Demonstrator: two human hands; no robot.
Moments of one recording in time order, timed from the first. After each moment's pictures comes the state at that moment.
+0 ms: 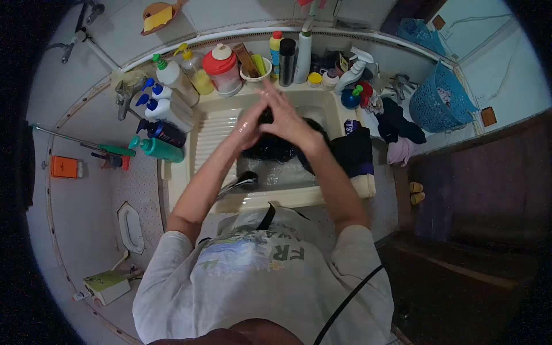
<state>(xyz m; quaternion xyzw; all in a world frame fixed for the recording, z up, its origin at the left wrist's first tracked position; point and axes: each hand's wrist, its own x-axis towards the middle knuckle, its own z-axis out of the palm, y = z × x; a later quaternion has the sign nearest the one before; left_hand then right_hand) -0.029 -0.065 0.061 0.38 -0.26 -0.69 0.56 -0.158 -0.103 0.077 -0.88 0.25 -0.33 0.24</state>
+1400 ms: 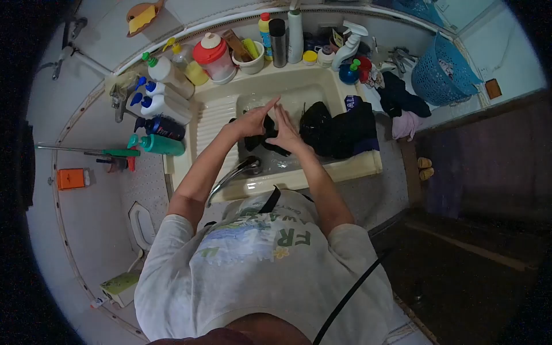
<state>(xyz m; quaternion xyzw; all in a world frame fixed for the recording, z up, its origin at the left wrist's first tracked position) 0.000 -0.081 -0.013 0.45 -0.82 -0.35 0.09 -0.167 -0.048 -0.070 -0.76 0.47 -0.30 0.34</state>
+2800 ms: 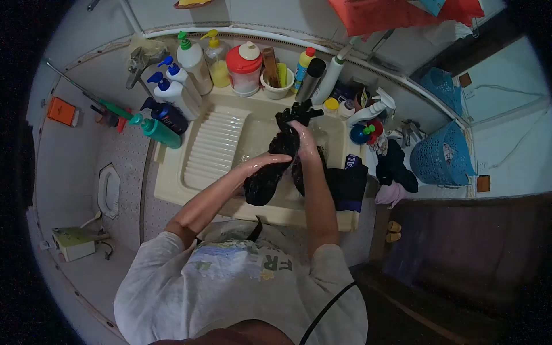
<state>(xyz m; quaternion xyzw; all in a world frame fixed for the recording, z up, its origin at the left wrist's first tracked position) -0.034 -0.041 0.016 0.43 -0.27 -0.78 0.36 -0.155 -0.157 -0.008 -0.29 0.38 -0.30 0.82</state>
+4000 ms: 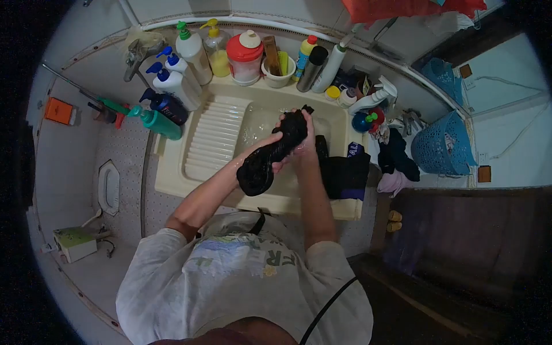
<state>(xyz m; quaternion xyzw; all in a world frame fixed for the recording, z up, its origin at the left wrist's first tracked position) -0.017 -0.029 0.017 0.05 -0.08 -0.94 0.34 -0.148 -0.121 -0.009 -0.10 0.15 -0.37 0.91</state>
